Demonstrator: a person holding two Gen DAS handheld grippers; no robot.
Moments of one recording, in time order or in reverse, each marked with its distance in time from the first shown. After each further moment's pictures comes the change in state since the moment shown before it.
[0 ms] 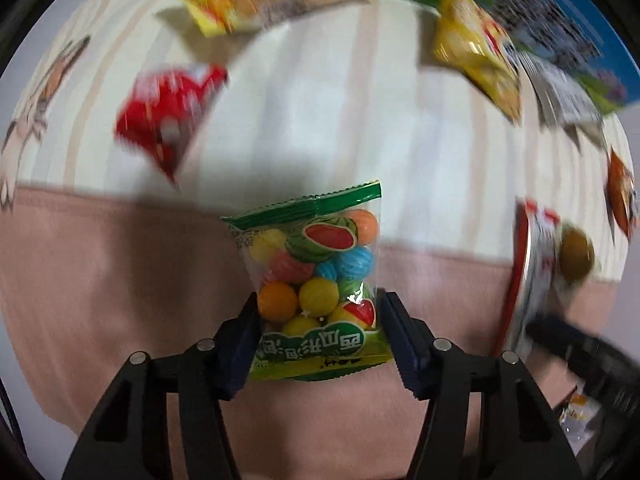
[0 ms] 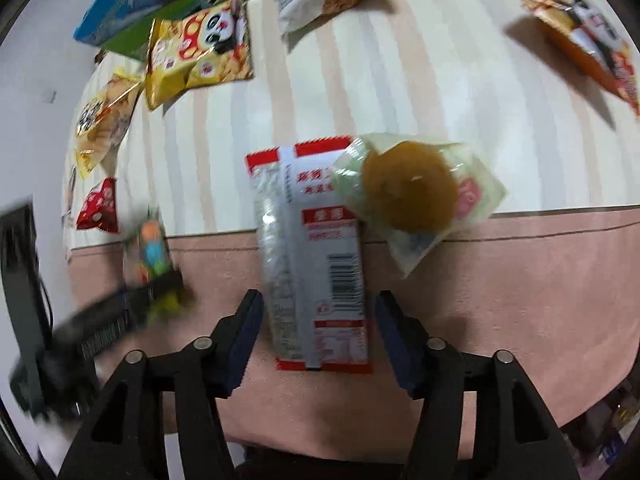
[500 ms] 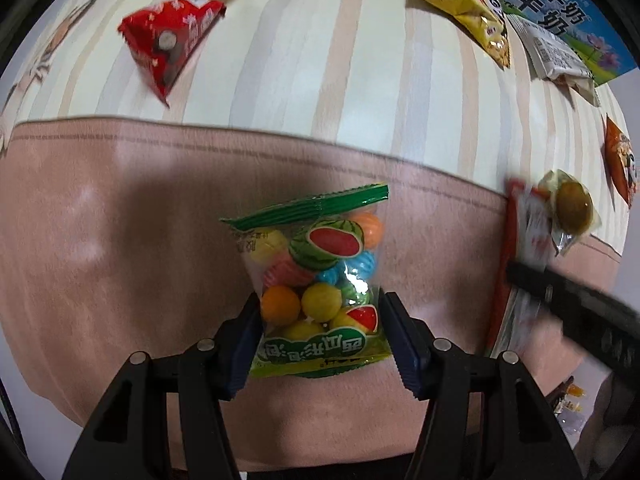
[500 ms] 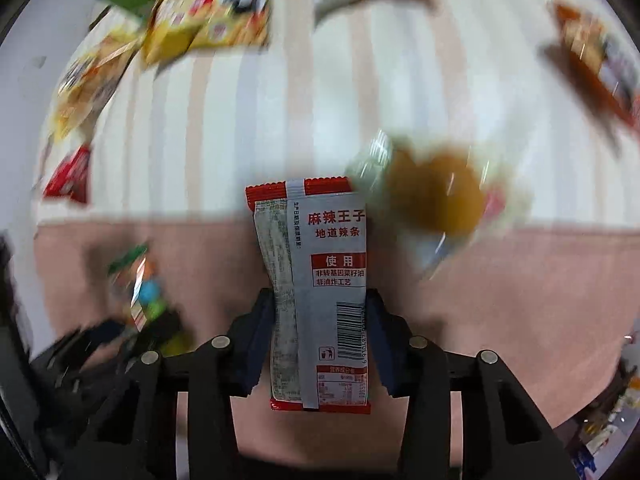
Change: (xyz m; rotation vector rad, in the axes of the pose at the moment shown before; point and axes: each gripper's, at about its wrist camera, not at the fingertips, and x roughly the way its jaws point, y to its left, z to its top) left arm 0.012 -0.012 -0.045 -0.007 0.044 -0.015; right arm 0.016 0.023 0.010 -0.094 0.067 -0.073
